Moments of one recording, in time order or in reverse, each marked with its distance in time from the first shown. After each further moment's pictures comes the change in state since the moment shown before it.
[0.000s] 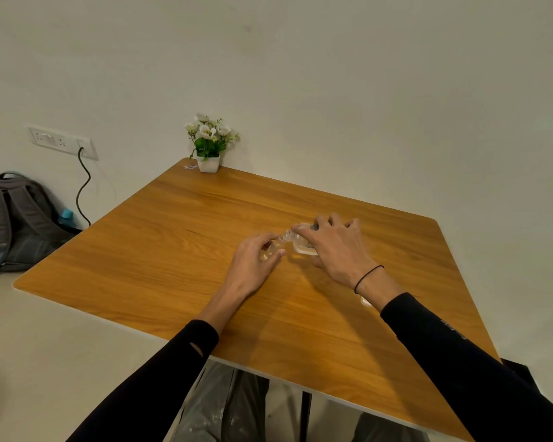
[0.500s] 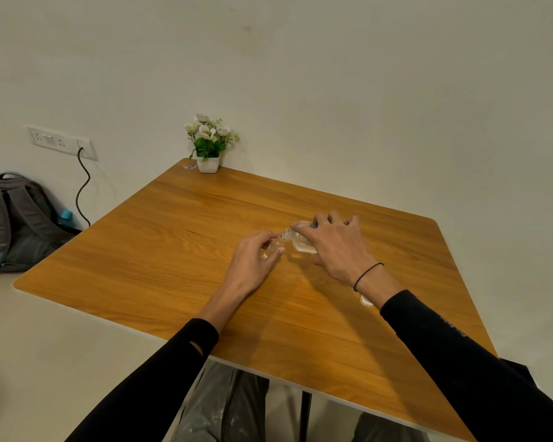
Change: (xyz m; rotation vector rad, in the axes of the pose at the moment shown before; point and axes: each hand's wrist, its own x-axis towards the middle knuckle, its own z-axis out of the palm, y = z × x) left_hand 0.002 0.002 -0.001 -0.009 0.019 0.018; right_hand 0.002 0.001 -0.003 -0.043 0.017 -0.007
